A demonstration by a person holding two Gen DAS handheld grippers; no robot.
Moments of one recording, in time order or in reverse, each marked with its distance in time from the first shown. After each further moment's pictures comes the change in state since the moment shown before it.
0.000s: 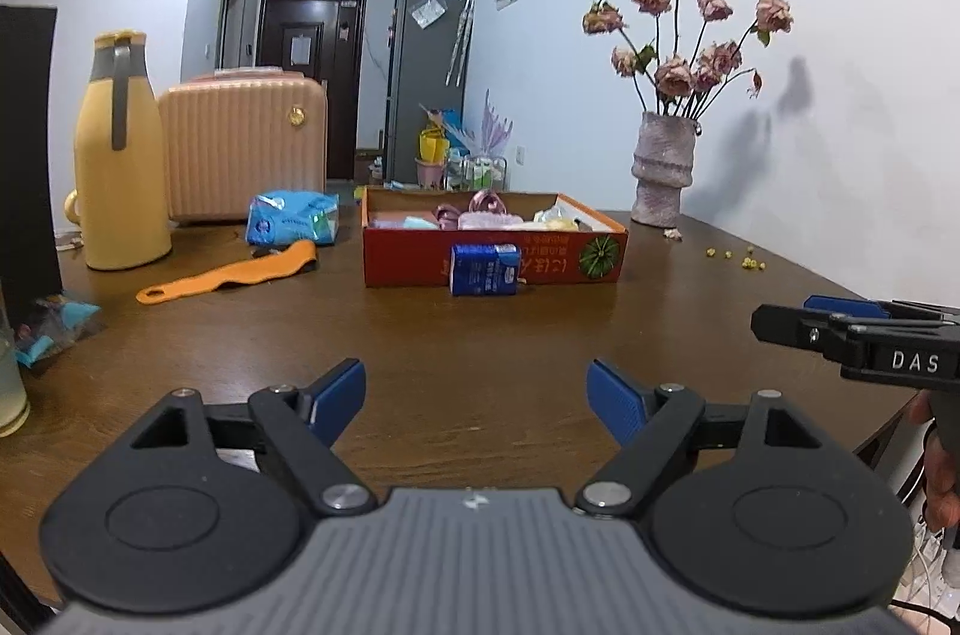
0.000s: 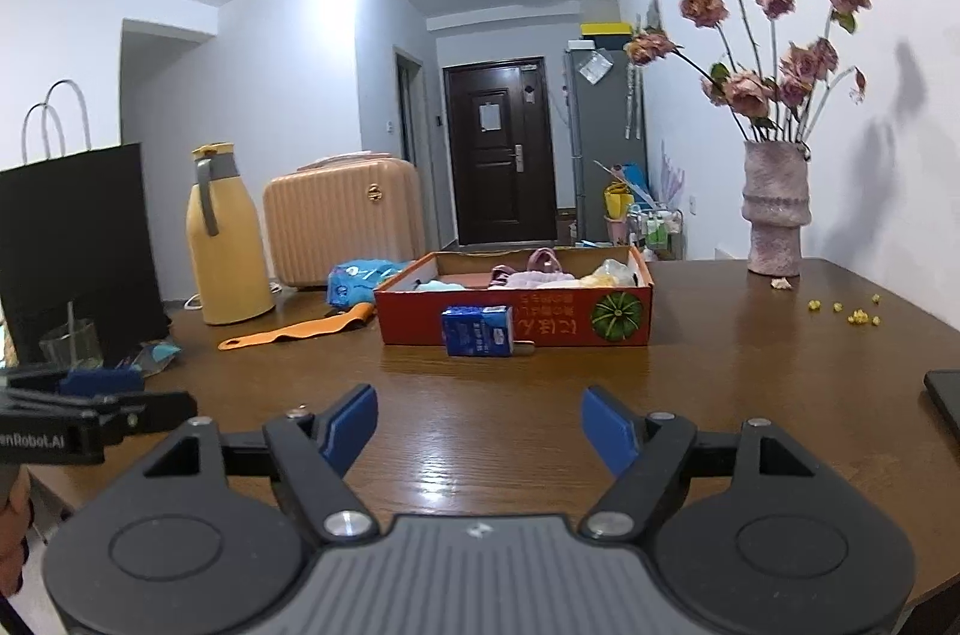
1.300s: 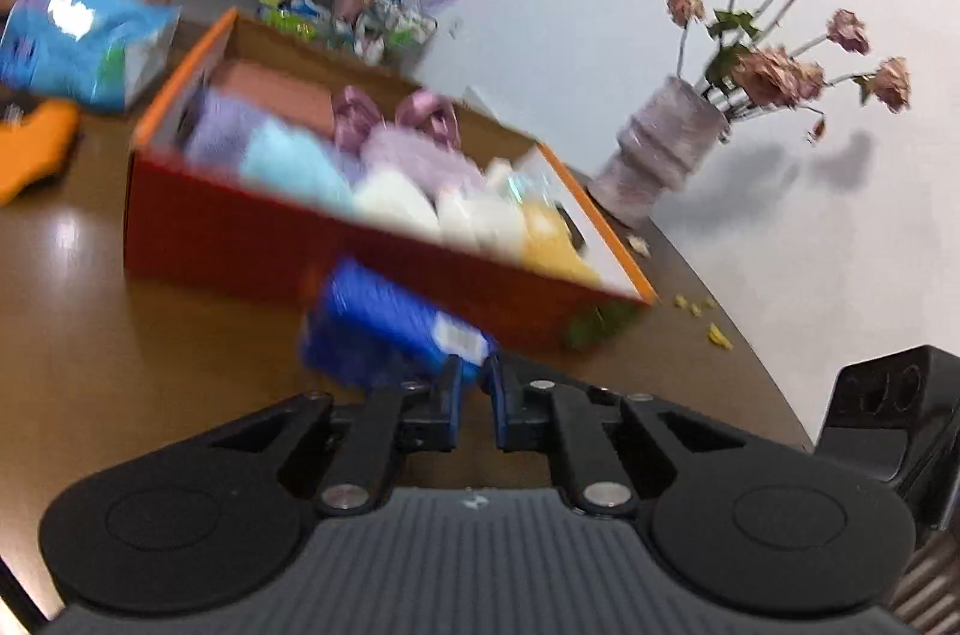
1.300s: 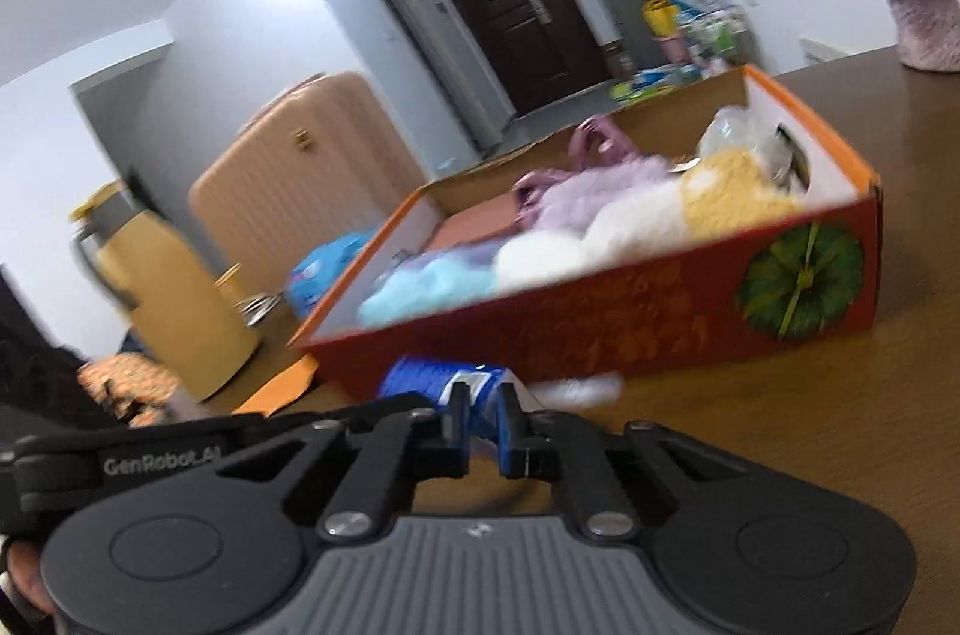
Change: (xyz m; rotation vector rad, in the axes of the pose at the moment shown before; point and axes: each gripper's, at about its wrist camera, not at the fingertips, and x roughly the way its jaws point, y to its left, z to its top) left arm 0.307 0.047 0.077 -0.364 0.308 -0.344; right arm 0.317 -0.068 0.045 0.340 0.287 0.254
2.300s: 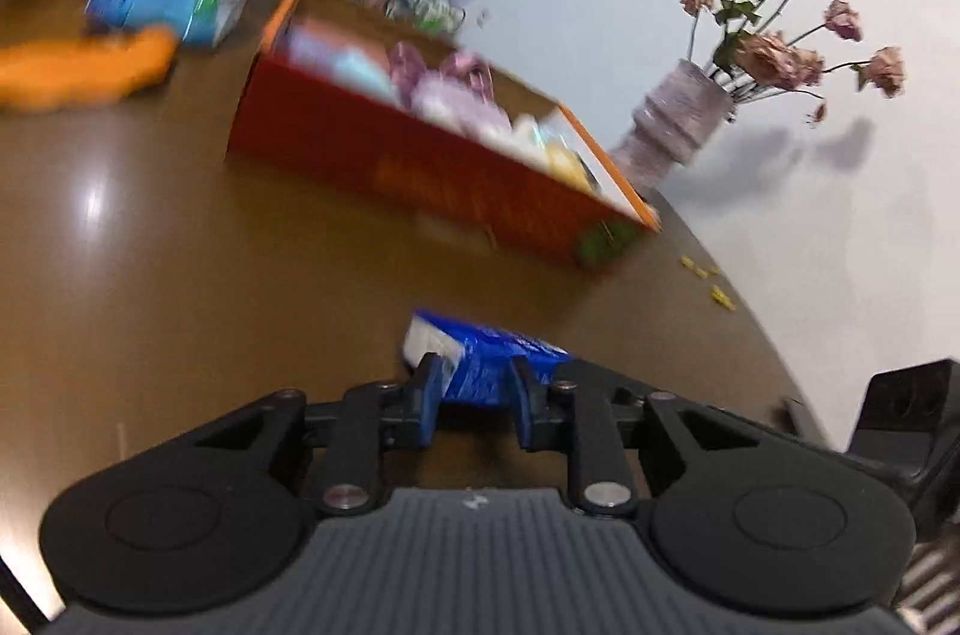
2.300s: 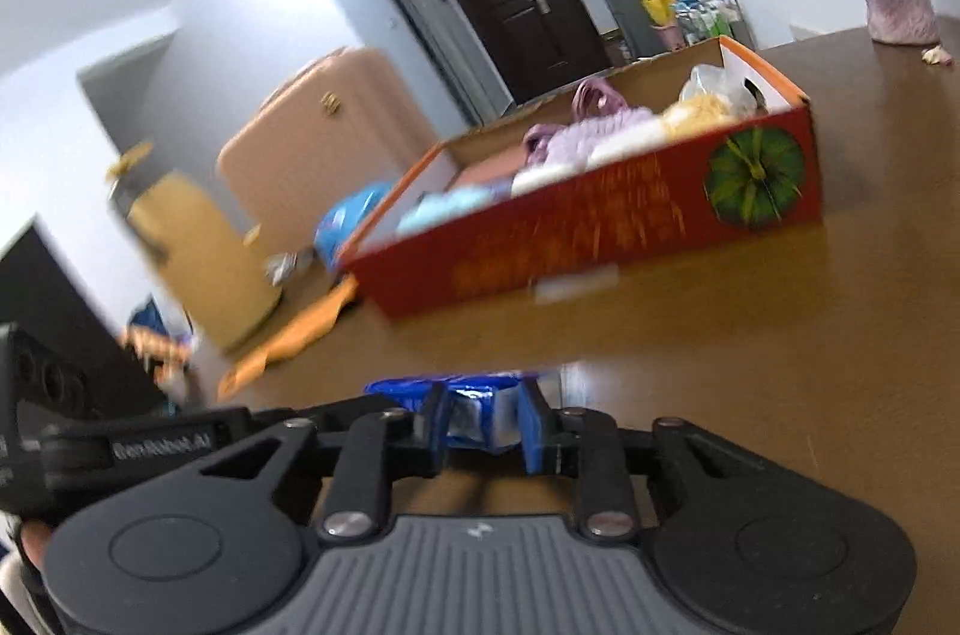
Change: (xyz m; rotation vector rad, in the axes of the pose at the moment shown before) left arm -0.055 0.009 -0.063 -0.057 0.013 0.021; right arm -0.056 0.018 -0.059 -0.015 0.021 -0.024
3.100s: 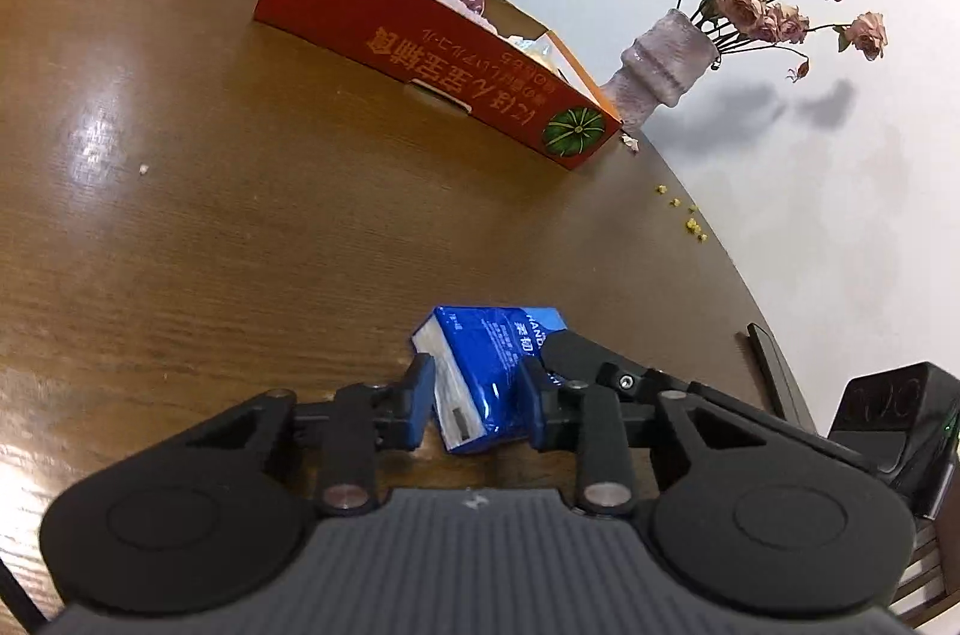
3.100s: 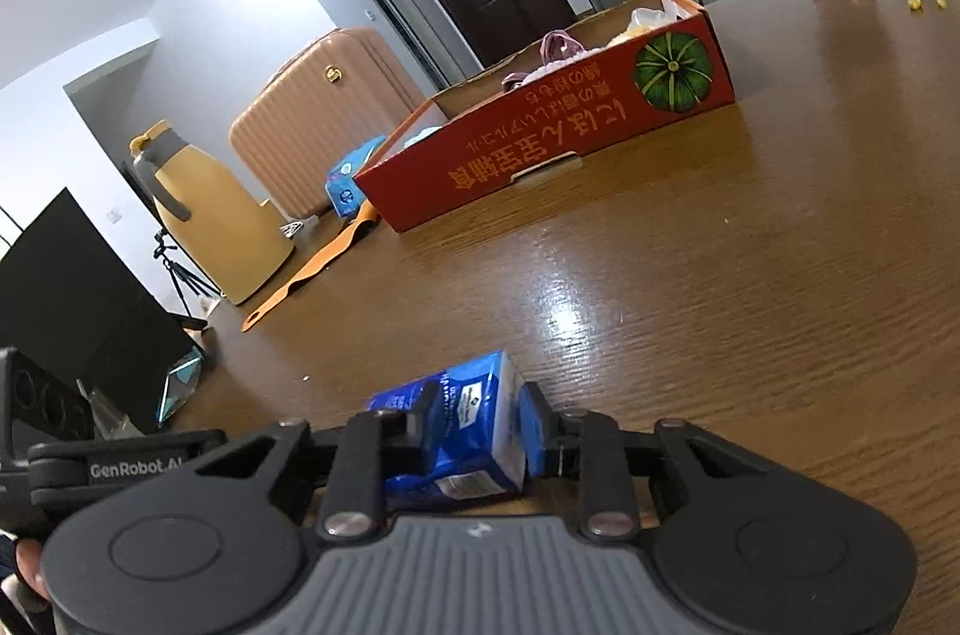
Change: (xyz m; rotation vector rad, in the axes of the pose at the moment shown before) left arm -0.033 -0.018 -0.060 -0.043 0.069 0.012; right arm -0.059 0.001 -0.063 0.081 0.018 -0.008
